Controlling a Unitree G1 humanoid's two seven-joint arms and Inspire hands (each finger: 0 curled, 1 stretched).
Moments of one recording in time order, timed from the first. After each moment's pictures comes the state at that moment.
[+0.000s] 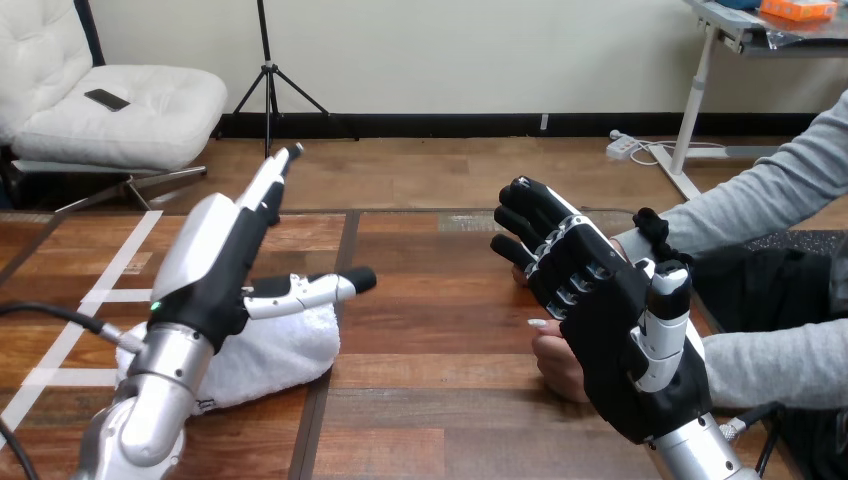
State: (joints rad) left arm -0.23 0.36 0.01 0.40 0.51 -0.41 0.02; right arm 0.07 -0.07 -0.04 0.10 0.42 -0.39 0.66
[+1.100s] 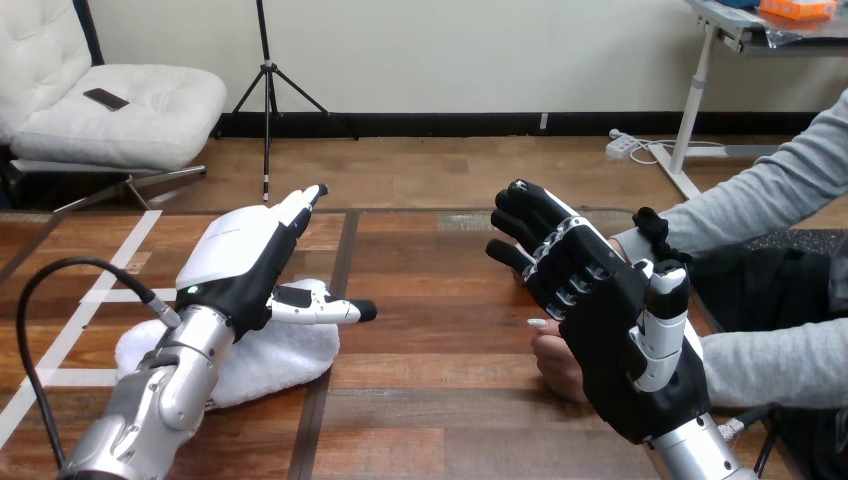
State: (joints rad) left arm -0.46 0.42 -0.19 0.76 0.71 -0.36 0.16; right arm 0.07 -0.07 -0.04 0.11 0.42 -0.39 0.66
